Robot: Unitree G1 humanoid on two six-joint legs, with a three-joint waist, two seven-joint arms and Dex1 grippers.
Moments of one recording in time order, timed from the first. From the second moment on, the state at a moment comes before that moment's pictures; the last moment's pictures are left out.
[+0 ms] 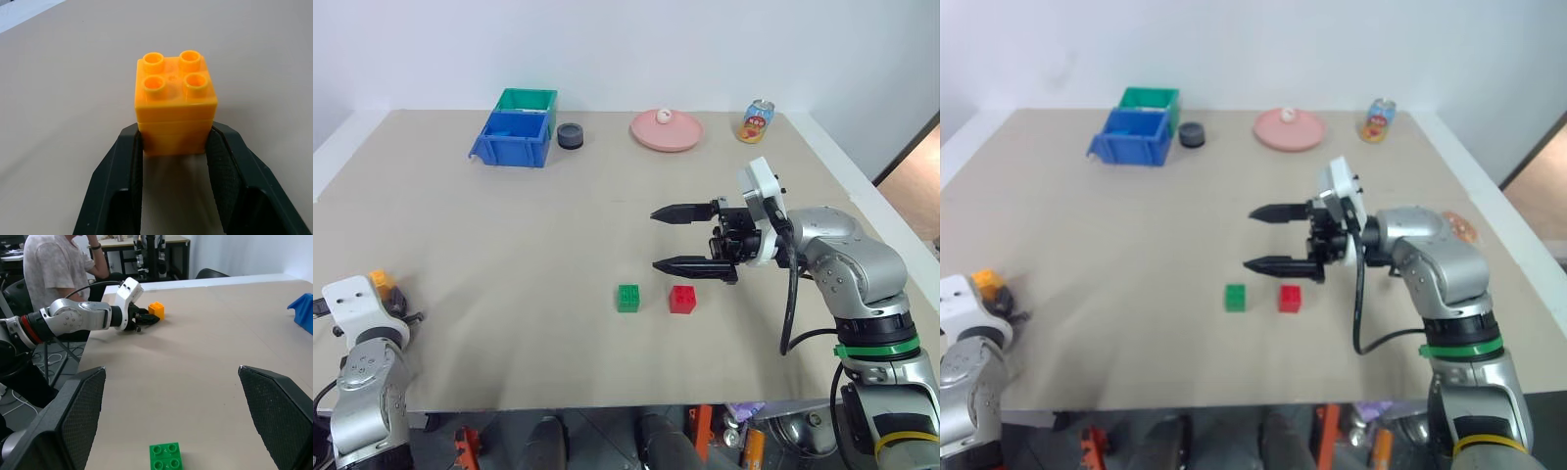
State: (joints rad) left arm -0.03 0.30 0.52 -0.17 -0.20 0.46 0.04; right arm -0.68 -0.66 0.04 -0.11 0.64 0.58 1.26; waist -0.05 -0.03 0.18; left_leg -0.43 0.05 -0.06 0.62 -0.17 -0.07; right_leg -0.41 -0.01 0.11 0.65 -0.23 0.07
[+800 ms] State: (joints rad) left arm -0.32 0.67 -0.04 0.02 -0.38 0.04 -1.27; right arm -0.65 -0.69 0.02 -0.14 0.63 0.58 1.23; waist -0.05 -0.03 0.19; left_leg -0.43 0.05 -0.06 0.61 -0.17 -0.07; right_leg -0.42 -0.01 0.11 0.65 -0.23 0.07
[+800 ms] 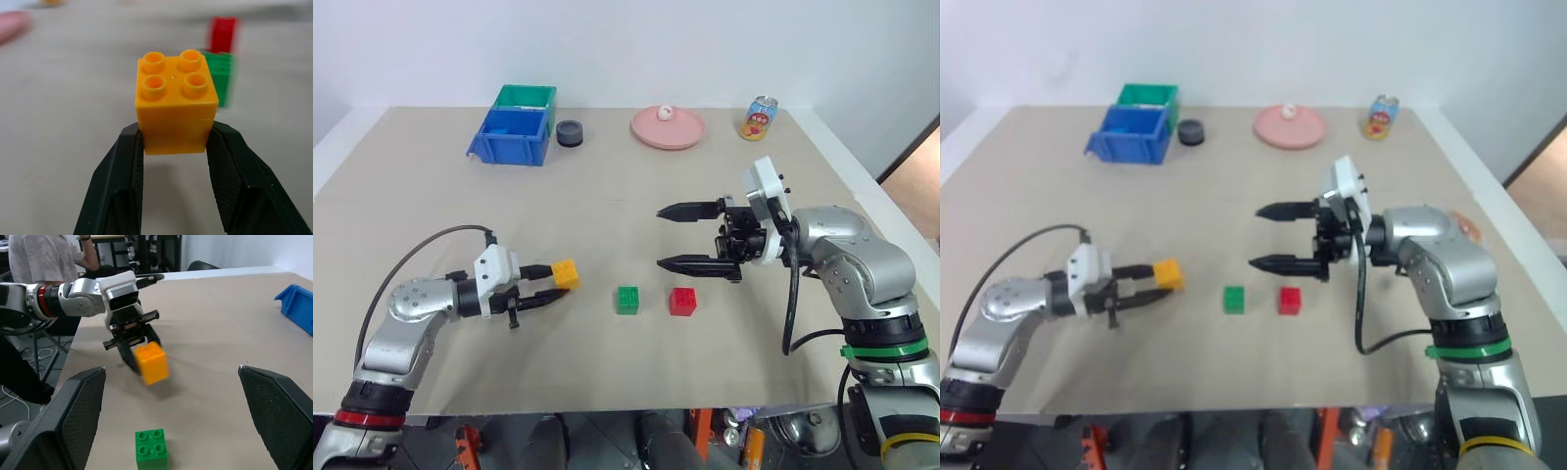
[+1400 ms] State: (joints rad) left arm -0.47 0.63 -0.15 0.27 -0.33 -0.01 -1.46; right arm -0.58 -0.74 -0.03 -0.23 0.68 0.63 1.17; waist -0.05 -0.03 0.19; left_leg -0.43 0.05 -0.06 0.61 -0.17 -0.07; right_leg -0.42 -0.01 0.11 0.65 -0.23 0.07
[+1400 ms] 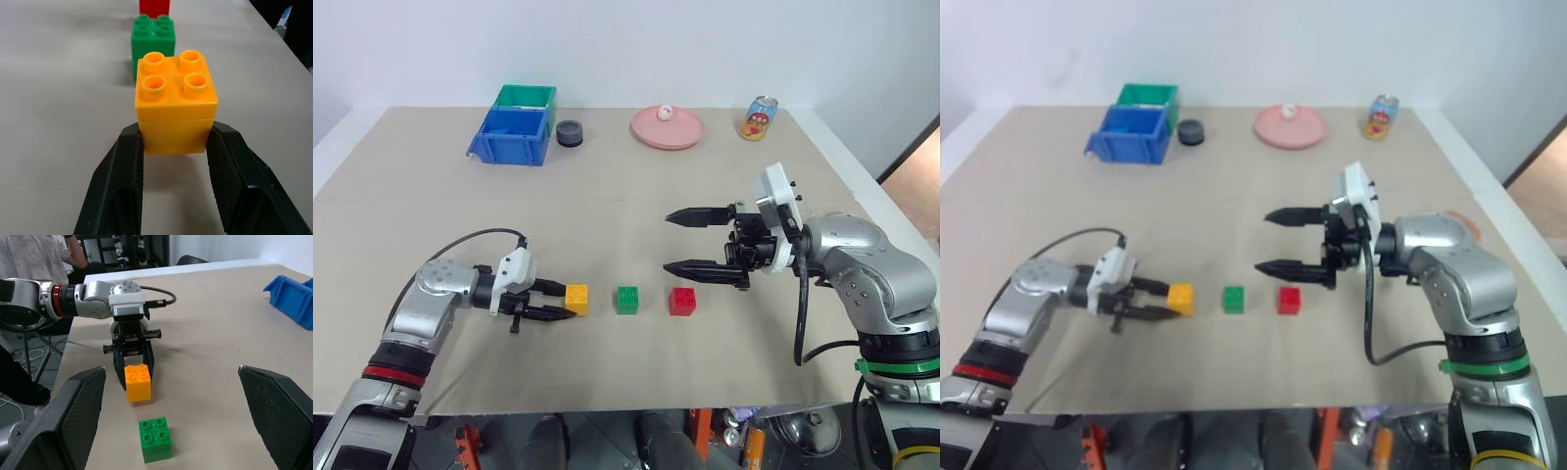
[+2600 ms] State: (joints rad) left arm -0.51 0.61 -0.15 0.45 -0.29 -0.15 -1.49; right arm -0.57 -0.75 -0.04 -0.25 0.70 0.64 1.15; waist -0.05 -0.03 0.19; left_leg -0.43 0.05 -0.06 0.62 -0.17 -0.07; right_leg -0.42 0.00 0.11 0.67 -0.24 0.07
